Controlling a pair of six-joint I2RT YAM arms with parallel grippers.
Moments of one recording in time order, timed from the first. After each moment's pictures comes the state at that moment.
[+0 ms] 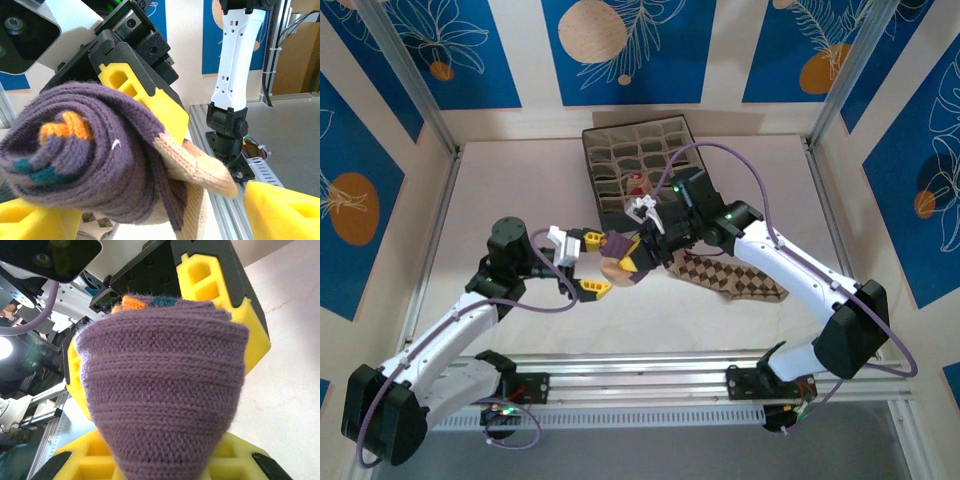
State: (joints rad) left arm -0.45 0.97 0.62 0.24 1.16 0.19; right arm 0.66 1.41 1.26 -0.61 -1.06 -0.08
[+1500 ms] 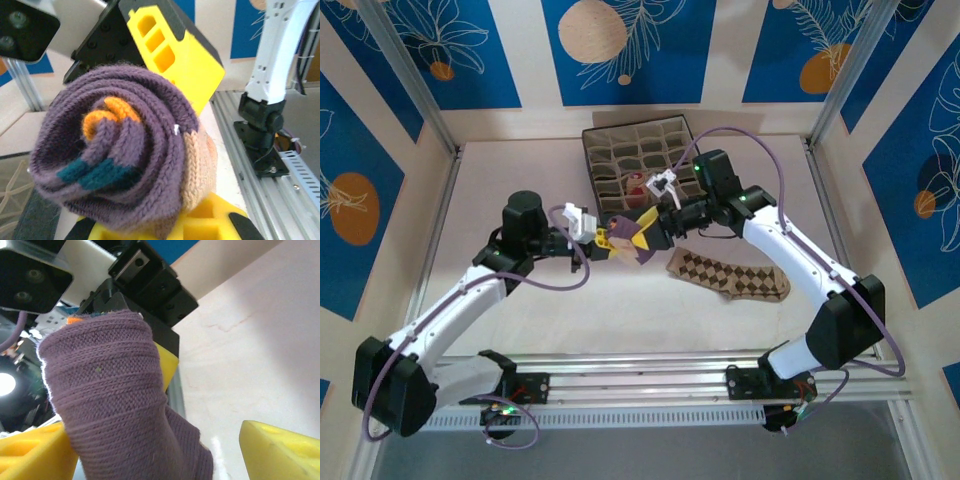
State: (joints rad) left arm -0.47 1.14 0.85 0.02 1.04 0.34; right arm 0.47 1.46 1.31 -0.62 -1.12 -0.02
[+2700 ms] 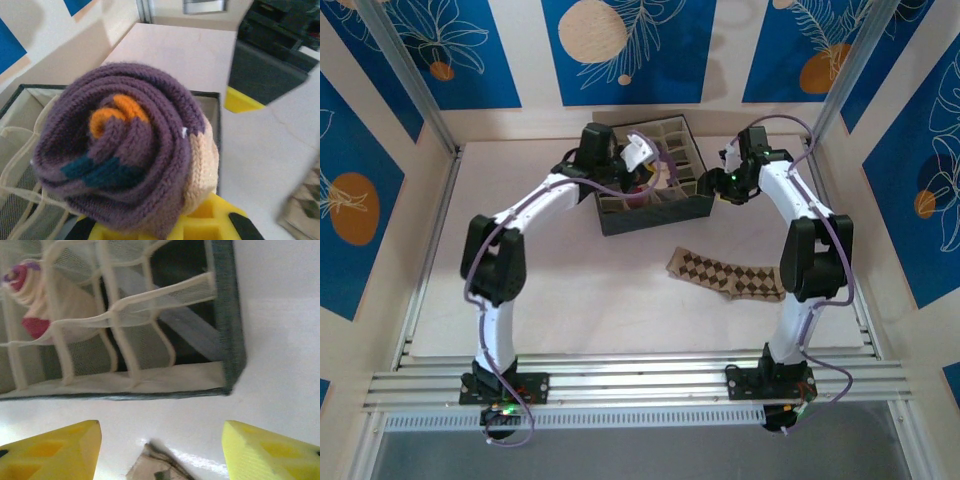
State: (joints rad) left arm -0.50 2.05 1.75 -0.23 0.55 0.45; right arm 0.08 1.91 1.61 -0.84 -0.41 0.23
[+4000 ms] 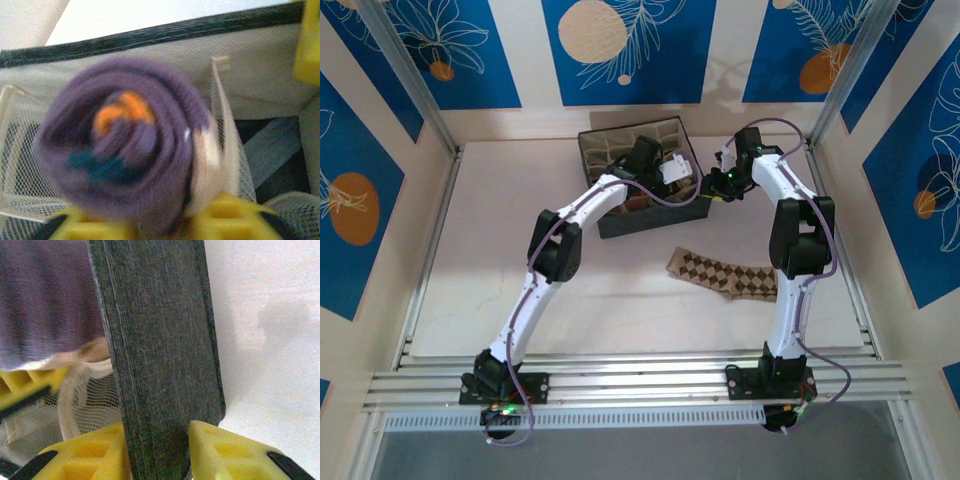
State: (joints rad) left arm -0.59 2.61 2.38 -0.46 0.34 0.66; right arm 0.07 2.13 1.77 -0.86 -0.47 0.19
